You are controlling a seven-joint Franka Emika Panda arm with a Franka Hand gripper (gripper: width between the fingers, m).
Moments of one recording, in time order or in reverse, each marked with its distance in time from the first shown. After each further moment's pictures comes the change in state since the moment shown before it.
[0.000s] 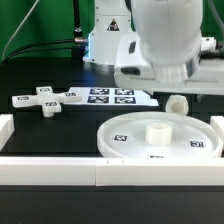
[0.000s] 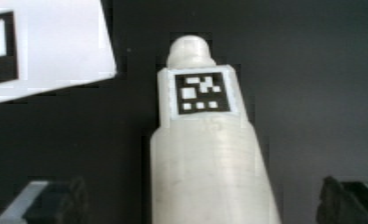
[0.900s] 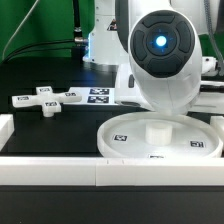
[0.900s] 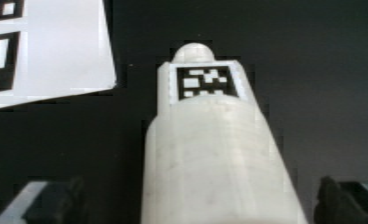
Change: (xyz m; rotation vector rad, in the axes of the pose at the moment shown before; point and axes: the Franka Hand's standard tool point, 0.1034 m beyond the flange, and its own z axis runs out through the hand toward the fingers) arm 0.011 -0.001 0.016 -0.021 -0.155 -0.001
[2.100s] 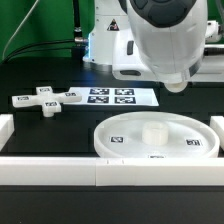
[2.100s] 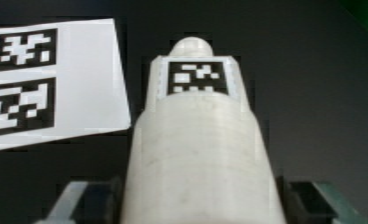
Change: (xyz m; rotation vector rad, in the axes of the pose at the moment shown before) arm -0.034 -0.001 -0.039 0.001 0.001 -0.043
